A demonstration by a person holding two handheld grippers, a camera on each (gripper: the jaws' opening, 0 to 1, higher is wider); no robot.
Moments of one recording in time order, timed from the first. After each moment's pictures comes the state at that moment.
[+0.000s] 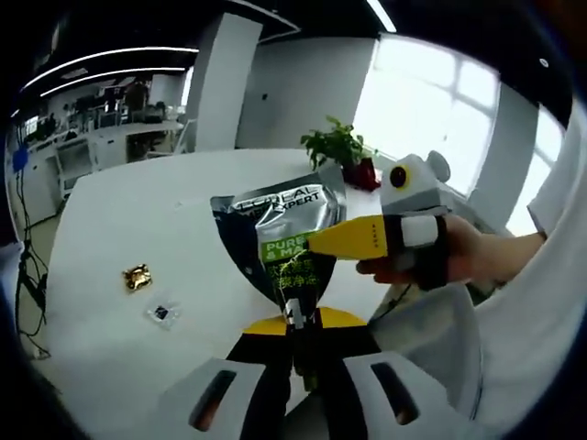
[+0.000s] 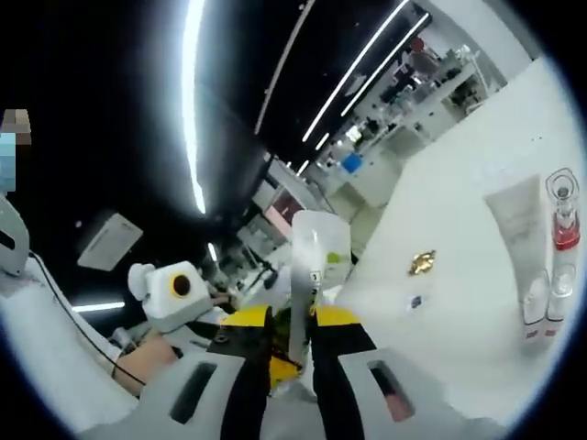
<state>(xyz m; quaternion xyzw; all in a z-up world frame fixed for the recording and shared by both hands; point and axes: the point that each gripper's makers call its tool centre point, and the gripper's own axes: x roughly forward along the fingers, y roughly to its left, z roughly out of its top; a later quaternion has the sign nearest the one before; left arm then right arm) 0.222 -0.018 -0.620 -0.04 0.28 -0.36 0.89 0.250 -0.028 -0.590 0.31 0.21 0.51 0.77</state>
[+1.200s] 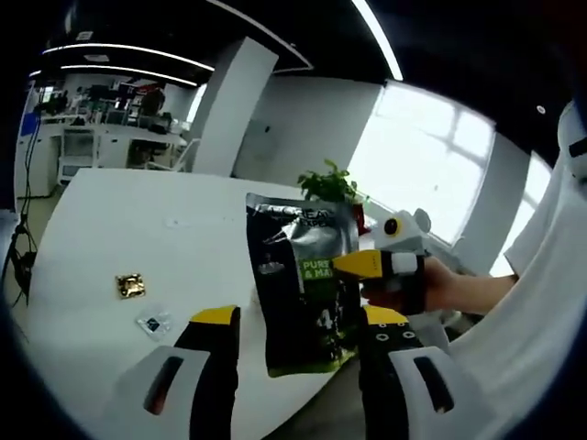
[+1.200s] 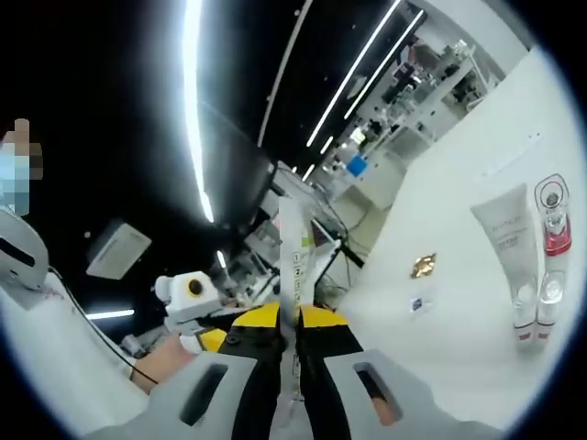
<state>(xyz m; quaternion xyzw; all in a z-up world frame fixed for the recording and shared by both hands) 0.230 0.014 -0.591 -0.13 0.22 -0.37 0.89 0.248 -0.047 -0.574 0.34 0.20 0.53 0.75</state>
